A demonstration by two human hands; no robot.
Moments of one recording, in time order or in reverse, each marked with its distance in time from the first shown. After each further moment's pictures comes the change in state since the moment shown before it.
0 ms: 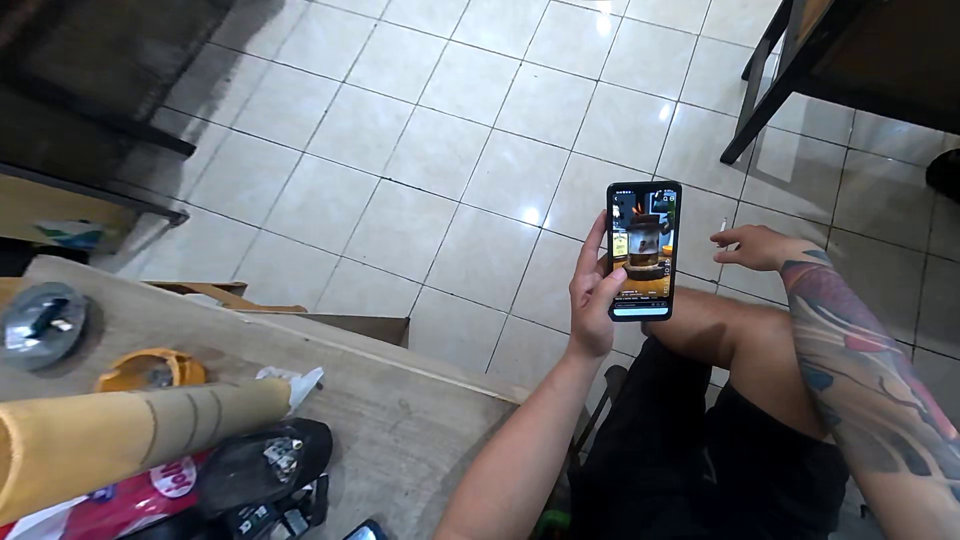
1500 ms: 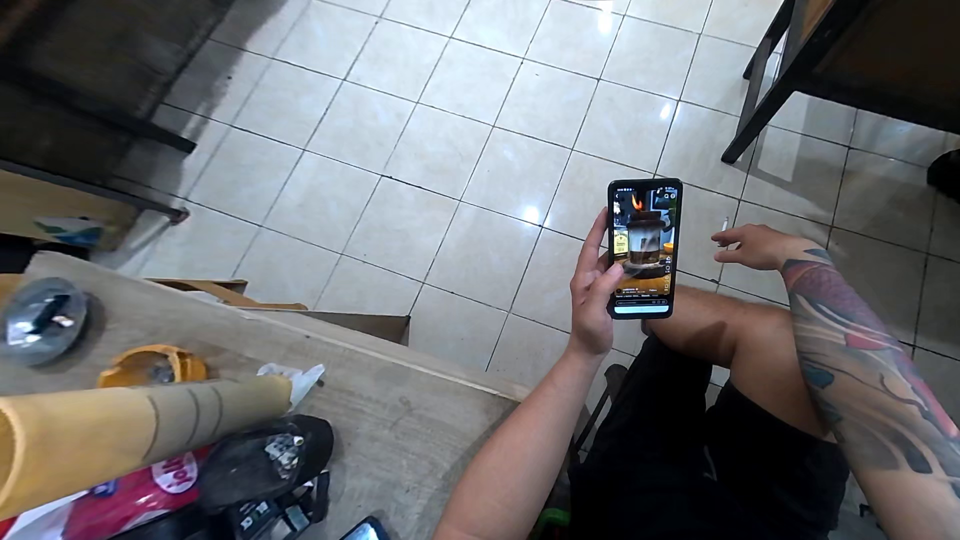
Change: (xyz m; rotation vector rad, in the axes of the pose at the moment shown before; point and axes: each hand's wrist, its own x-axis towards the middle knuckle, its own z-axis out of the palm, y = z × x) left_hand 0.001 0.002 0.000 -0.011 -0.019 0.021; right_hand 0.000 0.000 0.000 -0.008 -0.015 0.004
